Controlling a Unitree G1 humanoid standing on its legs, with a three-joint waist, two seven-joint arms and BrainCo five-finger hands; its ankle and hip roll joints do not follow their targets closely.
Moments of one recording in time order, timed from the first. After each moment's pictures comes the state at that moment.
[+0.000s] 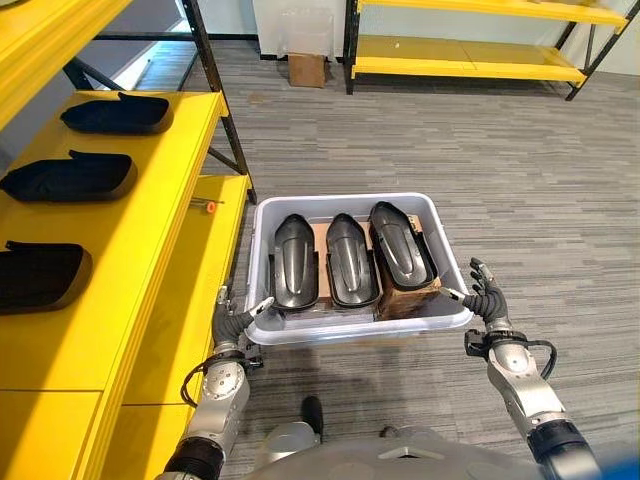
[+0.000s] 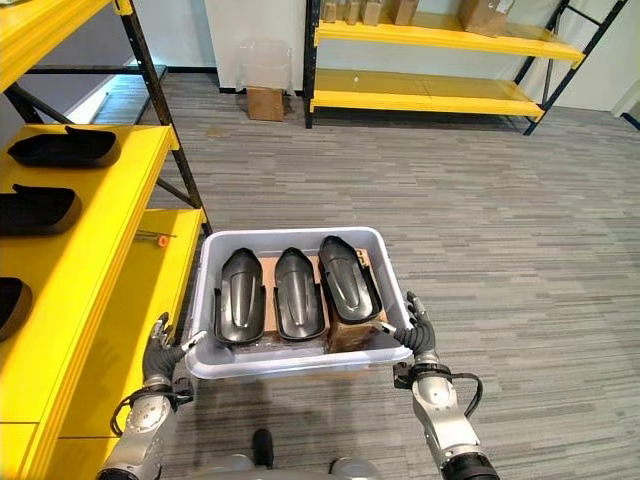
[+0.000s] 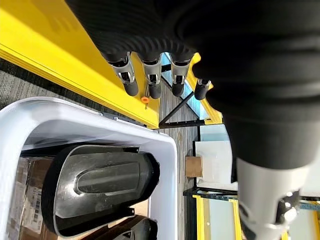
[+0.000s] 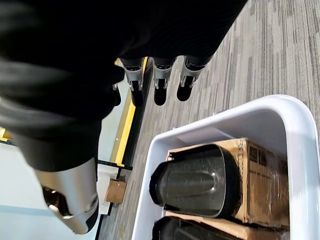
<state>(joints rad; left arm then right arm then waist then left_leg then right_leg) 0.07 0.27 -0.16 0.49 -0.32 -0.32 0.31 0.03 -0.35 0.17 0.25 0.18 -0.06 -0.27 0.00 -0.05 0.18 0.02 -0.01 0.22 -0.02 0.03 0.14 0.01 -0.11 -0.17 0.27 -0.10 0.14</state>
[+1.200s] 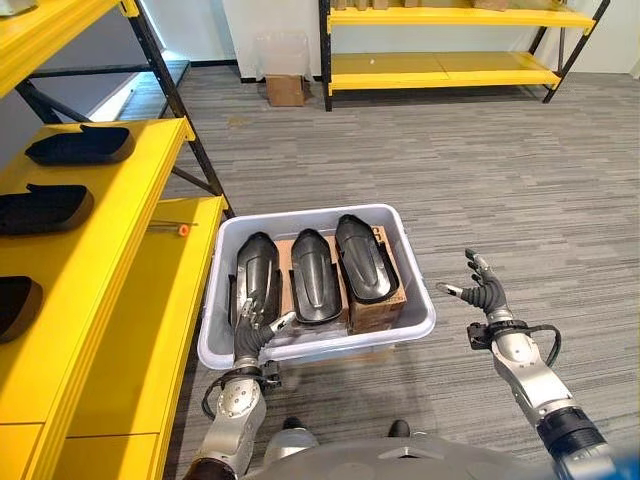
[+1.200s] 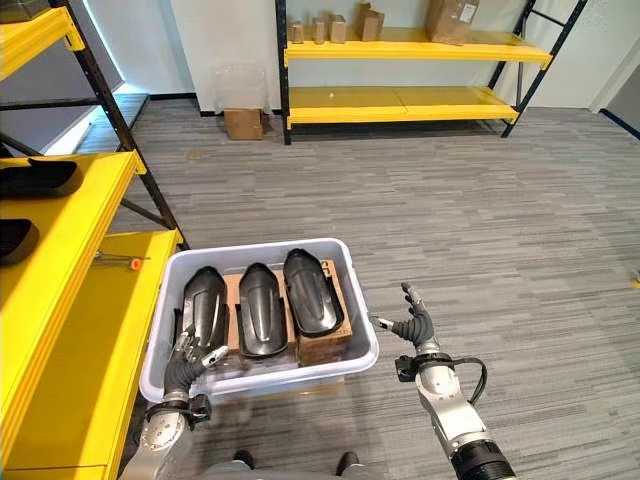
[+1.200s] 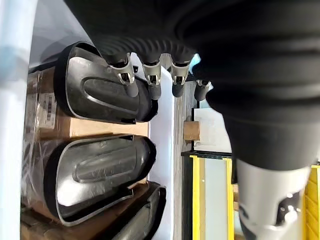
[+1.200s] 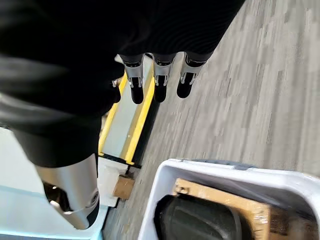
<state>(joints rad) 0.19 0.25 -0.21 0.41 -0.34 -0.30 0.28 -0.01 -0.41 0.24 0.25 0.13 -0.05 -0.24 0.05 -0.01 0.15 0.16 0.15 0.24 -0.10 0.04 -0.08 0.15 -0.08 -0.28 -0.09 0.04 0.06</state>
